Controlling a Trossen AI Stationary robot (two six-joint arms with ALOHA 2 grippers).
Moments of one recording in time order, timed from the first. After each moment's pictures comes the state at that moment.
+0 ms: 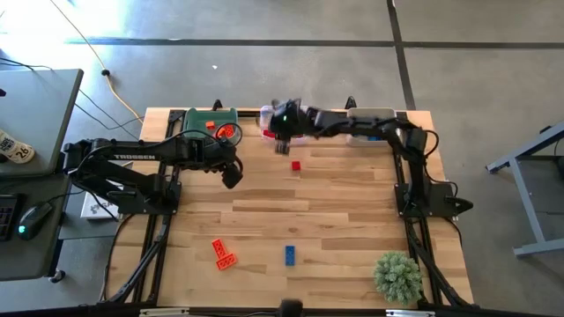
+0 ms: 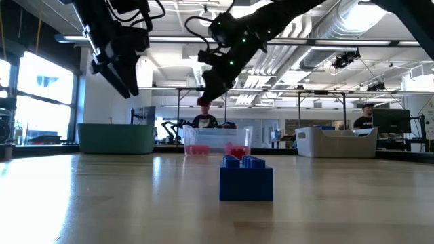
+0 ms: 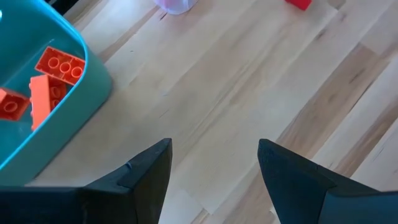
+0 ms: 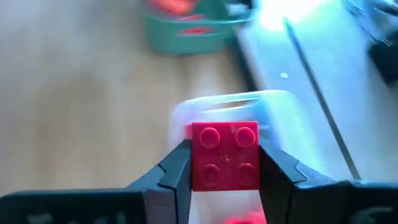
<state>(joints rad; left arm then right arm) 0.28 1.19 0.87 -0.81 -0.31 -0.49 -0.36 2.01 1.61 -0.36 0.13 -0.33</state>
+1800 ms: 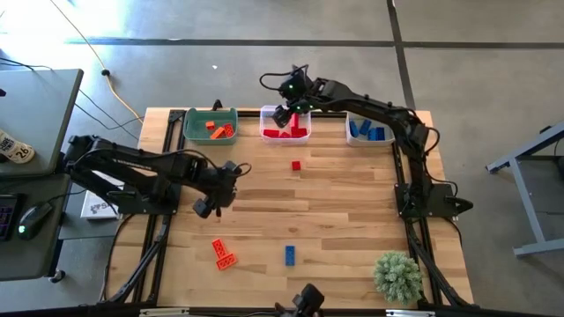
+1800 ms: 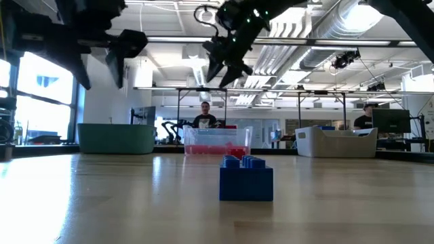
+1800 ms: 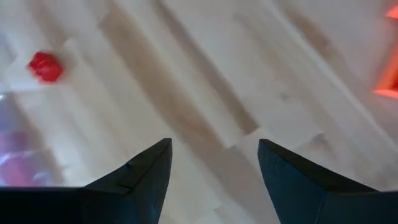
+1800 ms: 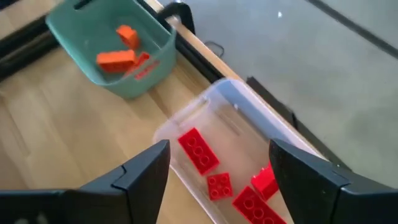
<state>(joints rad) 0.01 1.19 0.87 -0.84 -0.05 0.61 -0.48 2.02 1.93 -0.73 0.07 0.20</state>
